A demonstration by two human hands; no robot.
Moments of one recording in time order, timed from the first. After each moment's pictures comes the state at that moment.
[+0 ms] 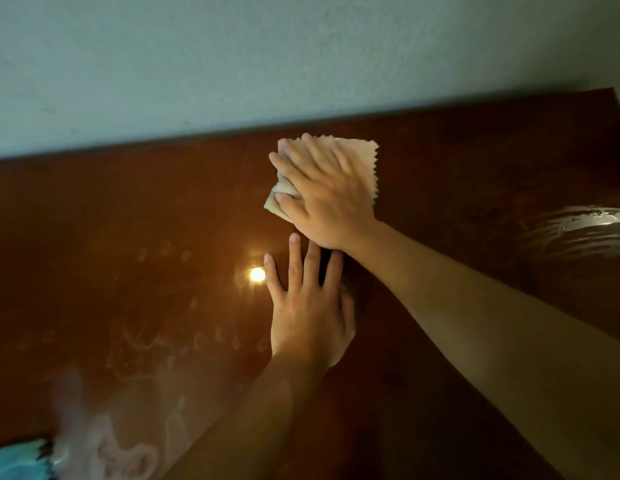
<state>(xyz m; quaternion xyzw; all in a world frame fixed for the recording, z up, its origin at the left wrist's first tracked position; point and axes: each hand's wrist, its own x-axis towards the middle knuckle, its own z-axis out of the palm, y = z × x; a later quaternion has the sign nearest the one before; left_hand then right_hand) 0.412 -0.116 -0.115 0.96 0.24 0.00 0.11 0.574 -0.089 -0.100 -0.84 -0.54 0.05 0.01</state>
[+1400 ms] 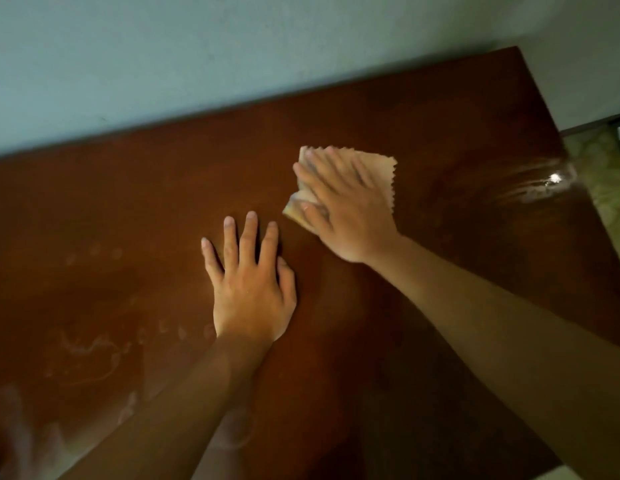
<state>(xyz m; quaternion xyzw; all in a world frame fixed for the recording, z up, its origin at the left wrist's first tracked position) 0.412 -0.117 -0.120 0.96 0.25 0.06 0.11 0.586 -0.212 -0.104 -0.89 -0.46 0.07 0.03</state>
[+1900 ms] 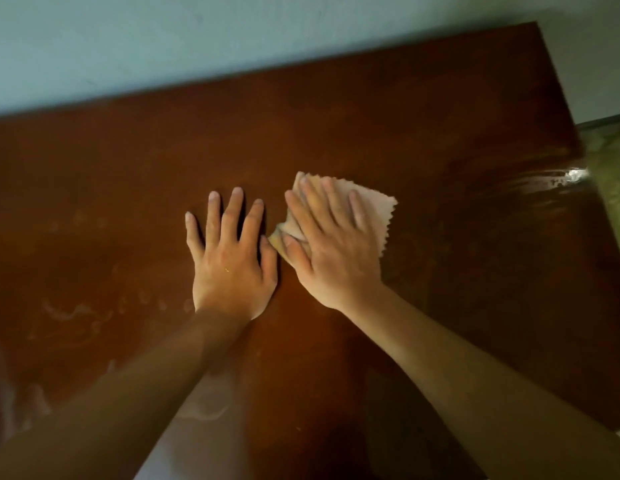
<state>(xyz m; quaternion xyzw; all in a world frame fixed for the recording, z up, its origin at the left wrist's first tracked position) 0.412 -0.118 -0.119 0.96 0.26 0.06 0.11 0.515 -0.248 -0.119 -0.89 -0.44 0.03 0.08</state>
